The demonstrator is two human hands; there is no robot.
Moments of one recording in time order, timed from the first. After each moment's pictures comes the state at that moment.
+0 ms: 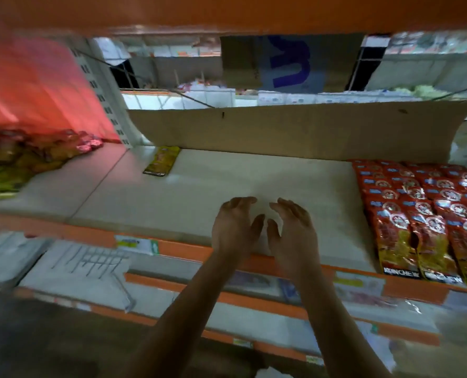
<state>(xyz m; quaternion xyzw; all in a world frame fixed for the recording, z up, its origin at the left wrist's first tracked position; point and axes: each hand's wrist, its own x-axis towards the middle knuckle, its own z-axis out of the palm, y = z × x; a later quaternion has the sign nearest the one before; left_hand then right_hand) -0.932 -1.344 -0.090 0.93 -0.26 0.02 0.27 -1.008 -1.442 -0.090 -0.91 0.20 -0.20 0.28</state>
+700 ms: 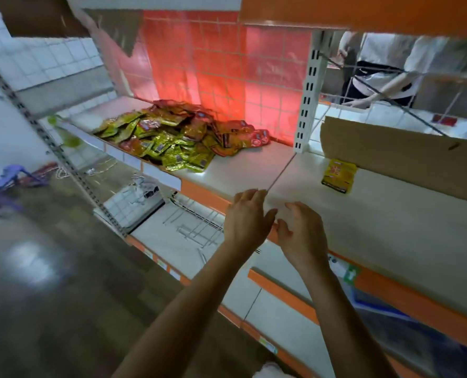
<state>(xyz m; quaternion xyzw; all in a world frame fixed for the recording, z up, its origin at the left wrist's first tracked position) -0.802 -1.024 -0.076 0.96 -0.13 0.10 0.22 -0.843 -1.139 -0.085 -0.93 0.07 -0.16 0.32</state>
